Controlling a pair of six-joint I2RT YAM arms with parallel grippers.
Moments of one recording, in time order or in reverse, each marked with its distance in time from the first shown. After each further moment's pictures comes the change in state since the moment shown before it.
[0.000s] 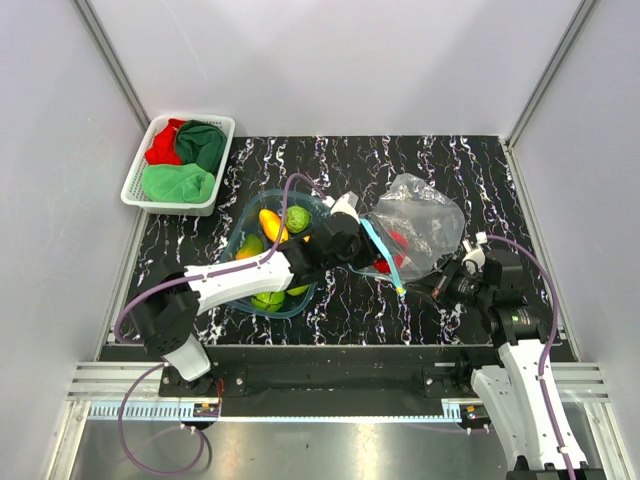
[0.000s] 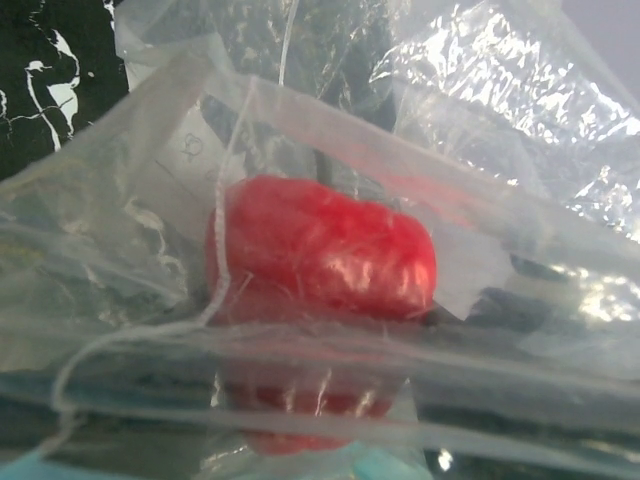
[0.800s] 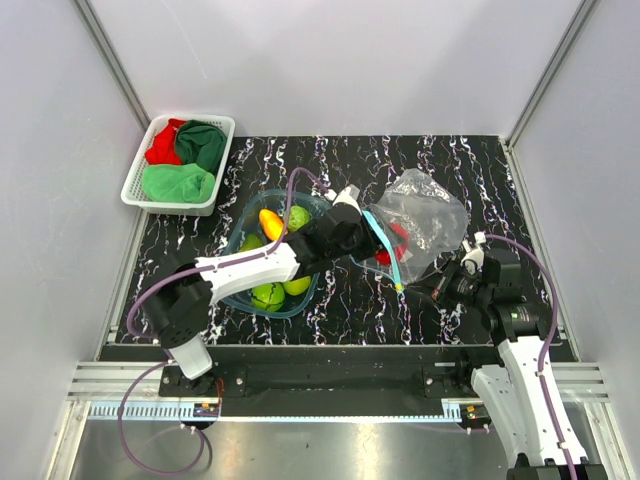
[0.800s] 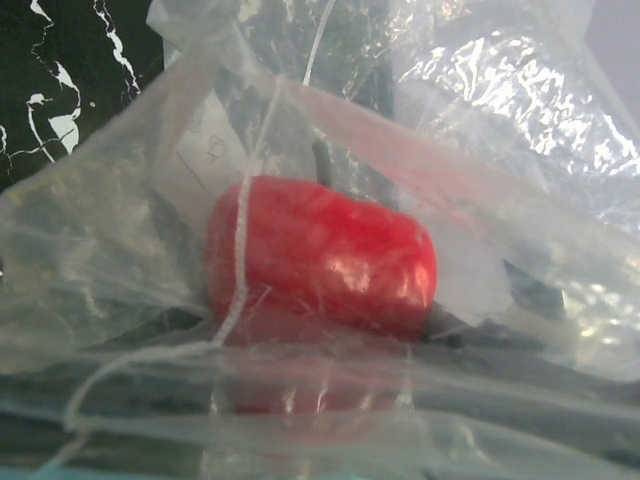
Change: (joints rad) left arm 0.050 0.065 0.057 0.005 0.055 -0.003; right arm 0.000 0.008 0.001 -0.027 0.034 -0.076
